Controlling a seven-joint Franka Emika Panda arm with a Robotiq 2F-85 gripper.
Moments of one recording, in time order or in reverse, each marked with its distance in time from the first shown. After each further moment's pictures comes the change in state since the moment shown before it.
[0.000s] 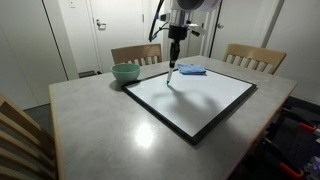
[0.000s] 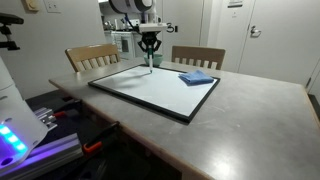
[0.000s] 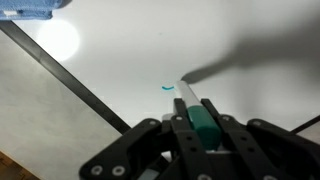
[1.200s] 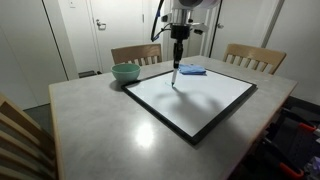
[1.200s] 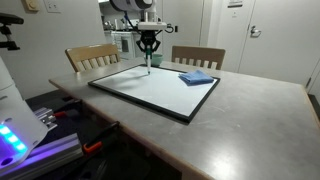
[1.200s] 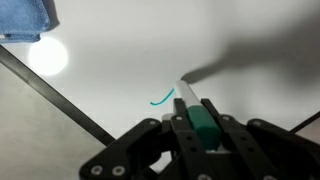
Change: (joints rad) arm -0.004 -0.017 0.000 0.000 0.001 -0.095 0.016
